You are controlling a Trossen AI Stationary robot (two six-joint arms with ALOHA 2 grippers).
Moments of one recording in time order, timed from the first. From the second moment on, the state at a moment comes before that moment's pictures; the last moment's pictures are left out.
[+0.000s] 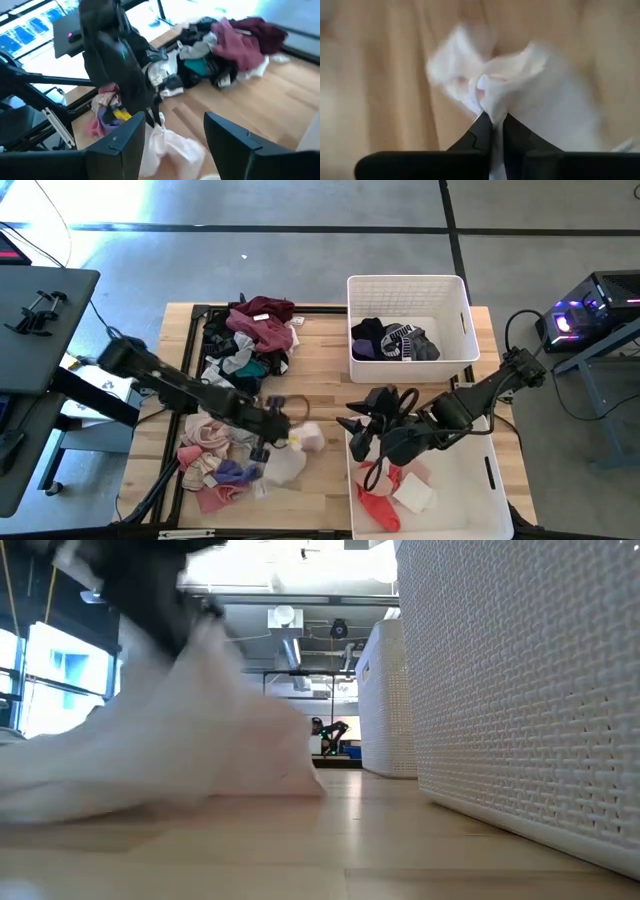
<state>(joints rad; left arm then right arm) -0.36 1.44 0.93 -0.47 -0.12 -0.11 0.54 1.62 1.71 -0.79 0.79 0.89</state>
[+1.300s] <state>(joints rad) -0.35 1.26 1.25 -0.04 -0.31 0.14 0.42 1.71 1.71 -0.31 0.63 0.29</state>
